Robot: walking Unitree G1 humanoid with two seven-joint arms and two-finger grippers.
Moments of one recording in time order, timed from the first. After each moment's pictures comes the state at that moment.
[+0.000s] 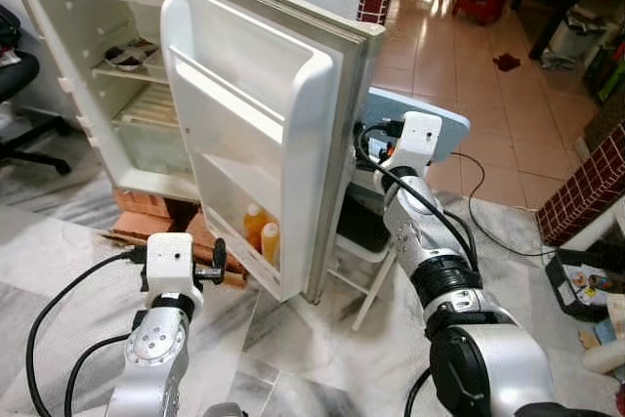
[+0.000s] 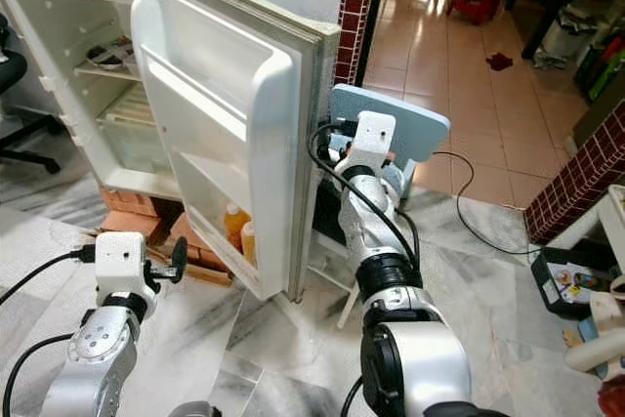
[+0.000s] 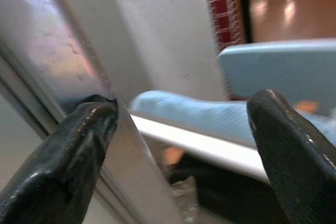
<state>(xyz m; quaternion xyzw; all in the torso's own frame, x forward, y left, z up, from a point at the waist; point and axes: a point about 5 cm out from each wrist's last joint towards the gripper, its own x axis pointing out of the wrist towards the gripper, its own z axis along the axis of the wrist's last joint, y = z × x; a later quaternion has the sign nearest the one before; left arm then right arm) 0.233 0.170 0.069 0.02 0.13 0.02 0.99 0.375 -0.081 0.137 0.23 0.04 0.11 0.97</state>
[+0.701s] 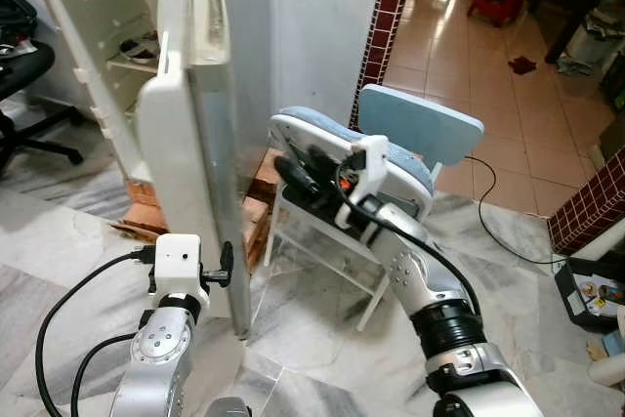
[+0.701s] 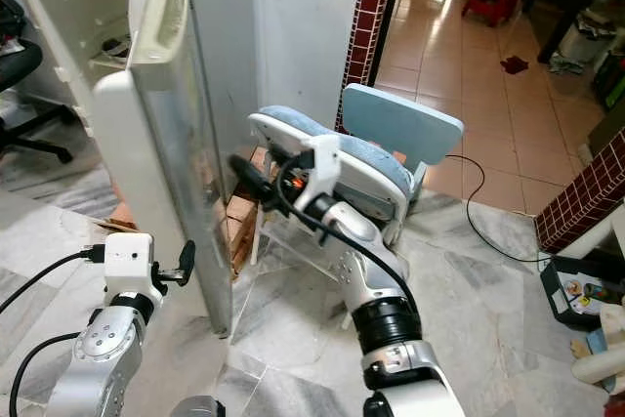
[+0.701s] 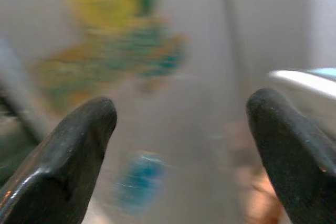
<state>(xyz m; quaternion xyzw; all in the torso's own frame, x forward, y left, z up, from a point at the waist) 0.235 0.161 0.068 0.02 0.14 -0.01 0.99 0.334 -0.064 0.132 0.18 0.03 0.33 0.93</state>
